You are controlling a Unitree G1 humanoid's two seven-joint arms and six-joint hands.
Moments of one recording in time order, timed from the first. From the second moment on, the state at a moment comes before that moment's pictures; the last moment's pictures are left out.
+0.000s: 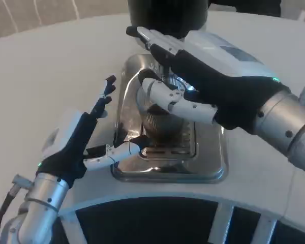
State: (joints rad) left arm -0.46 0.38 -0.04 0.49 0.37 -0.50 0.08; right arm -0.75 -0.56 0.33 -0.70 -0.50 0.65 0.64
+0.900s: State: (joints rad) left arm -0.49 0.38 -0.07 0.54 0.36 -0.52 0.09; right arm -0.43 -0.57 -0.04 -1.03 -0.52 0.66 0.63
